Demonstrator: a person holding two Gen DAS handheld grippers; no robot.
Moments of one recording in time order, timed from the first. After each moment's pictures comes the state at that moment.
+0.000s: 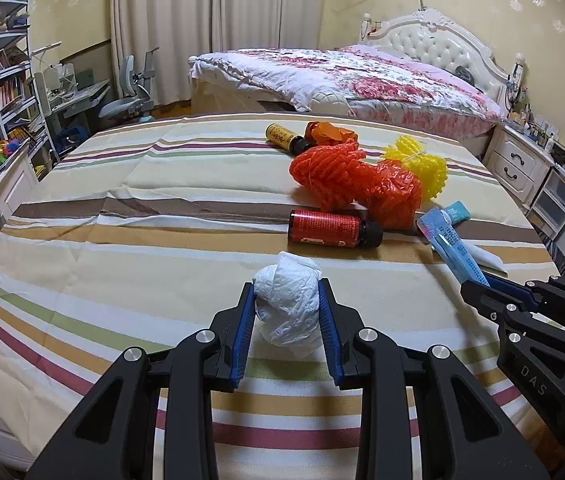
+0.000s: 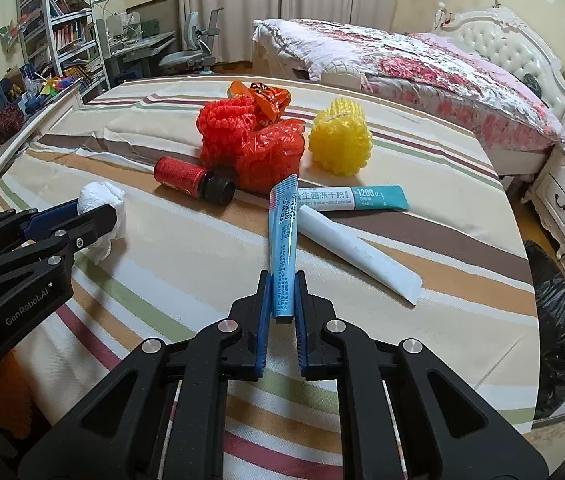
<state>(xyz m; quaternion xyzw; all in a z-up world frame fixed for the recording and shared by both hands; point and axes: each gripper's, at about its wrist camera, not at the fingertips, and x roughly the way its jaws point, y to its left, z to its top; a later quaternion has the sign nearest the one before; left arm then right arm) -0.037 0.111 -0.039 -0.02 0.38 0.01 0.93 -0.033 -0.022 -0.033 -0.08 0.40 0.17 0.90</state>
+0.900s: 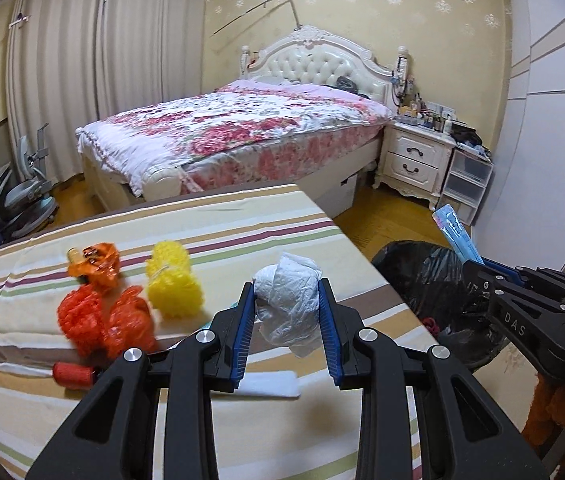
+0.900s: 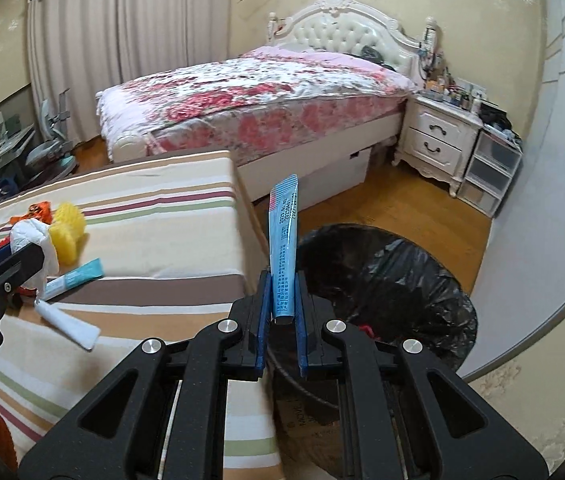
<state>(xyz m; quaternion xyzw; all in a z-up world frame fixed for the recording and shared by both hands) 0.016 -0.071 0.007 0.04 0.30 -0.18 0.93 -0.008 -0.239 -0.004 0.03 0.34 -0.09 0.93</state>
